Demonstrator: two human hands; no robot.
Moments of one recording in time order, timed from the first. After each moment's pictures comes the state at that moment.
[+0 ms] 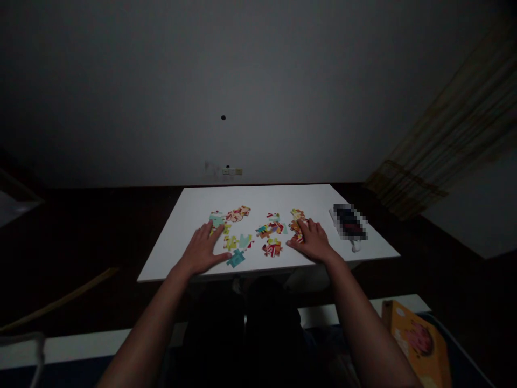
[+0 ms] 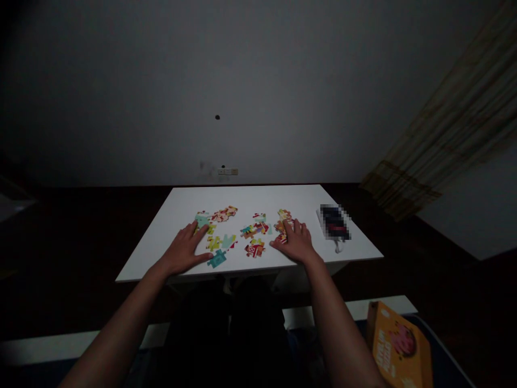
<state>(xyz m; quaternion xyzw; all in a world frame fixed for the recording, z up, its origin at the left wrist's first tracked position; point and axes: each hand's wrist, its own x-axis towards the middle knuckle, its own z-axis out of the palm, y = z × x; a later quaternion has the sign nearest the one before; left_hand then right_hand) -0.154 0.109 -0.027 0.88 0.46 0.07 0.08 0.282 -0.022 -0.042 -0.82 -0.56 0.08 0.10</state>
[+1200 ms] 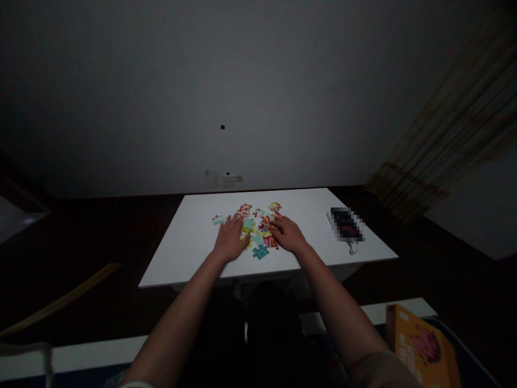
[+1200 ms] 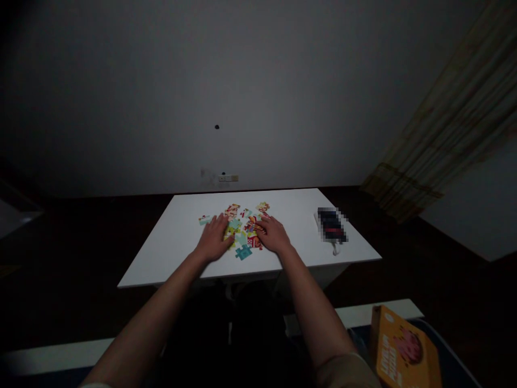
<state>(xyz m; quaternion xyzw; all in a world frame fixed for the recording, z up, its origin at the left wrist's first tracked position) -0.041 0.115 -0.015 0.87 0.46 0.11 0.11 0.239 0.046 -0.033 -0.67 -0.69 0.06 0.25</state>
